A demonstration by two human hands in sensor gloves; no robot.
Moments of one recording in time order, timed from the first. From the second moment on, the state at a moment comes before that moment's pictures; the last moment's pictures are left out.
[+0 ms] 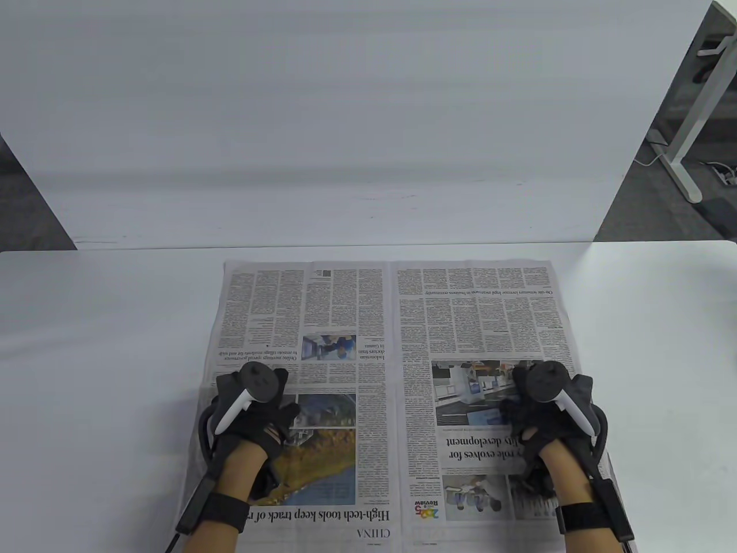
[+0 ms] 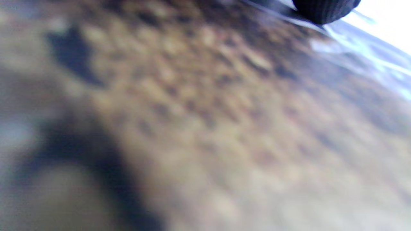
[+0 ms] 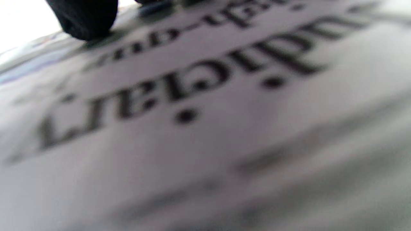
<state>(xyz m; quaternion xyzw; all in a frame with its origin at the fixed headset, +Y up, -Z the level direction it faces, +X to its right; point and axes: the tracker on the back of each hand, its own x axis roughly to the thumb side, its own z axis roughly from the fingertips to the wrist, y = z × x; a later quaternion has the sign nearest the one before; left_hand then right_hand) -0.237 -0.789 -0.377 -0.23 0.07 0.17 0.96 0.278 -0.788 -0.367 -0.13 0.17 0.96 0.18</state>
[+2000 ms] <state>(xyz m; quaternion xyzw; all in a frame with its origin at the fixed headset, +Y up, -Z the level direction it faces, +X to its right) -0.180 -0.730 -0.346 -0.20 -0.02 0.09 0.97 0.239 -0.730 -0.333 -0.06 0.18 0.96 0.19</state>
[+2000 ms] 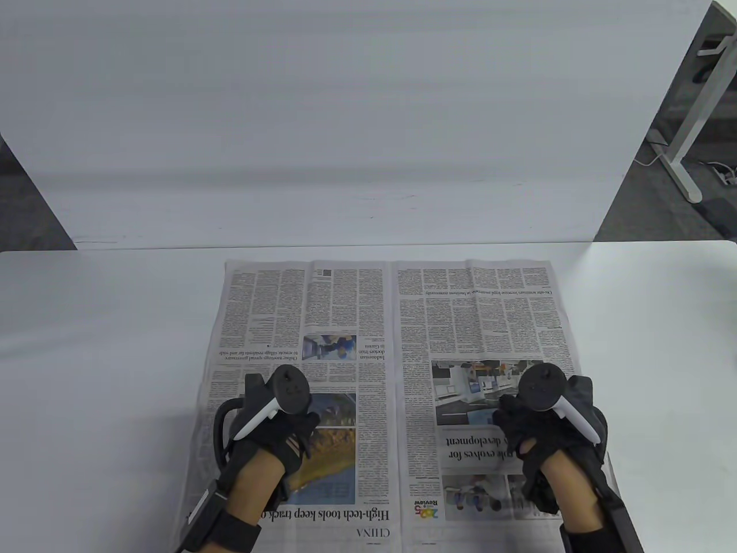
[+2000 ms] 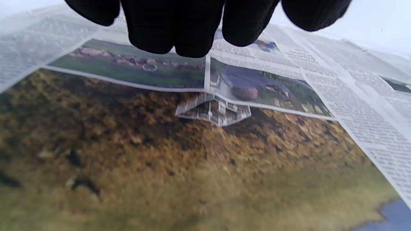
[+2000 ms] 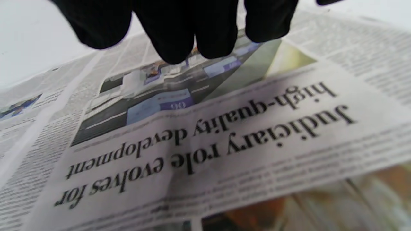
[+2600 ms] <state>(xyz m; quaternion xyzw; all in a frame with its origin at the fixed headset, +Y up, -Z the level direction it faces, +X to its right) -0.188 -0.754 -0.357 -0.21 -0.01 0.12 0.97 0.237 -0.759 -0.341 -0.06 0.24 0.95 0.21</state>
